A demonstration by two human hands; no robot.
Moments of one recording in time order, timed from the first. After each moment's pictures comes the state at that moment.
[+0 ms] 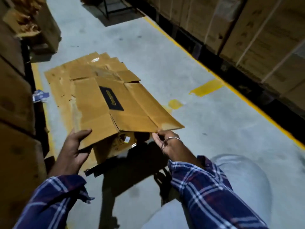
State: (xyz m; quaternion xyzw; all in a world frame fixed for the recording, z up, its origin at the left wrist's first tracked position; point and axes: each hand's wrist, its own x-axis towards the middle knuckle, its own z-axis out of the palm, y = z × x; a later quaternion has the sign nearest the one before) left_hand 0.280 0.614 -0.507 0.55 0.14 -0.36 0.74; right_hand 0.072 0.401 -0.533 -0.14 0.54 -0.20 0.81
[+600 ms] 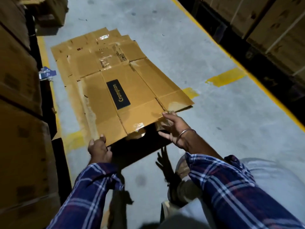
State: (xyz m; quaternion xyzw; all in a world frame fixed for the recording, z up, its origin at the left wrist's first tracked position) left_hand 0.279 0.603 -0.651 0.60 0.36 -0.22 0.68; right_hand 0.104 0.389 -0.565 -0.31 0.46 -0.07 0.83
